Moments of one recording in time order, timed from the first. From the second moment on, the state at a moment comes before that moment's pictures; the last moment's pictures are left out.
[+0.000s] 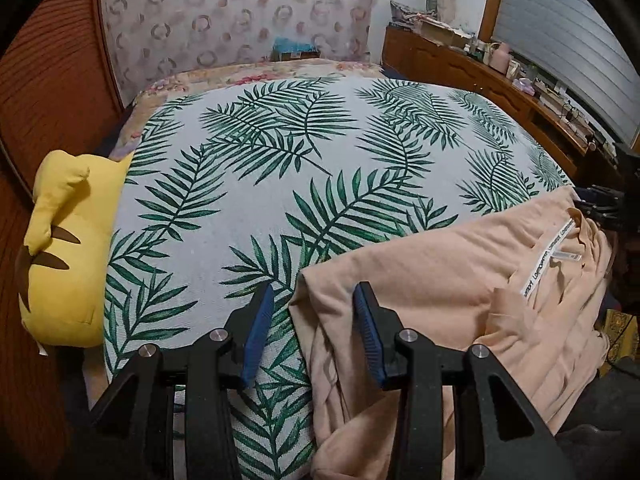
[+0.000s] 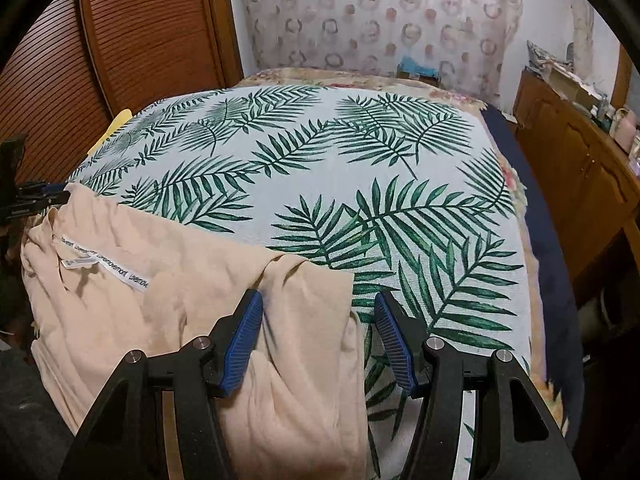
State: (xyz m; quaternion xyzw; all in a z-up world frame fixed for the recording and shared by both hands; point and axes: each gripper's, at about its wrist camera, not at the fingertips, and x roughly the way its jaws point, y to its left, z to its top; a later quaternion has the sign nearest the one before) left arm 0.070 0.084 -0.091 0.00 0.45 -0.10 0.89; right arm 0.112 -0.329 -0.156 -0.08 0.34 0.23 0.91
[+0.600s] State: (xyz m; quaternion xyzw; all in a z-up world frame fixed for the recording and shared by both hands) left arm 0.073 0.087 -0.084 0.01 0.43 -0.08 0.90; right arm 0.120 -0.329 -0.165 -0.08 0.33 0.23 0.91
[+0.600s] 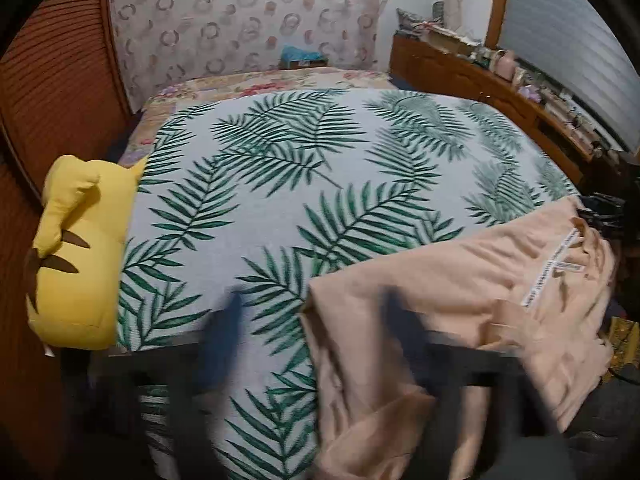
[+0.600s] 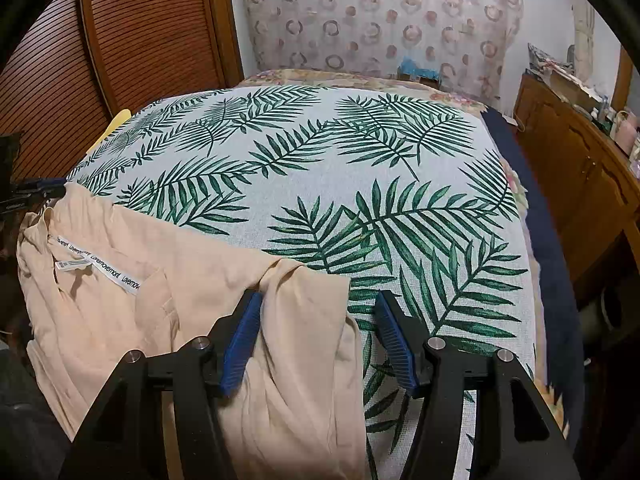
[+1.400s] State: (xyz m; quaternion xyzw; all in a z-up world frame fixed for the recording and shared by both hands) left arm 0.061 0.069 -0.079 0.01 0.43 -0.12 0.89; right arm 0.106 -0.330 -0.159 -0.07 0.32 0.29 0.90
